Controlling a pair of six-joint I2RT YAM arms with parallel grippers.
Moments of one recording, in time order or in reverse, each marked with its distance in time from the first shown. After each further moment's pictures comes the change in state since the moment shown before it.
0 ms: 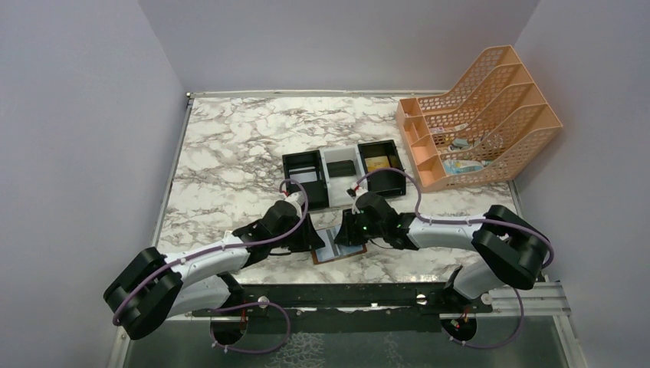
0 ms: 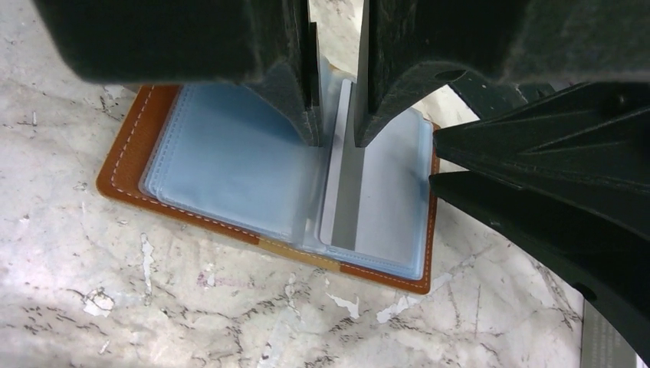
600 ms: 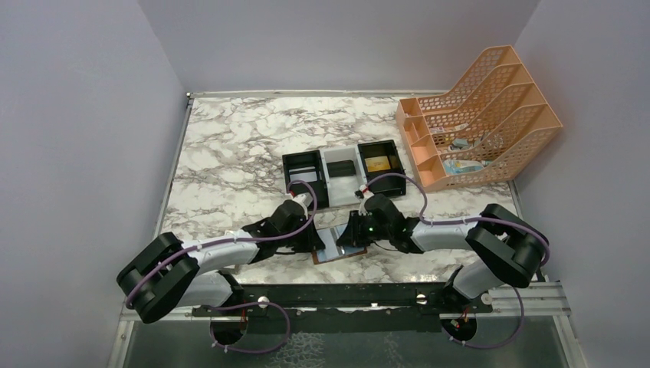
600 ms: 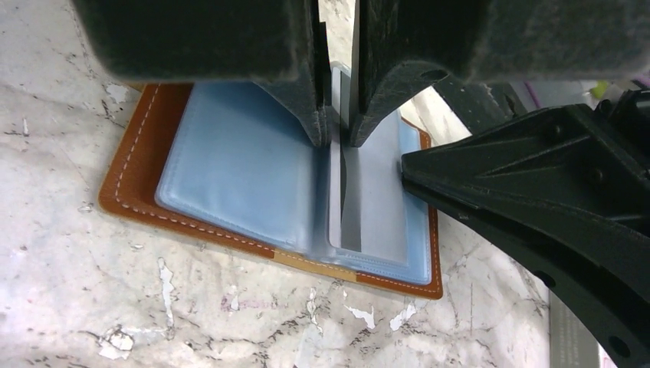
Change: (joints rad) left arm -0.029 0.149 0.032 0.042 -0.026 0.021; right arm -0.047 0.023 -0.101 0.164 -0.085 0.089
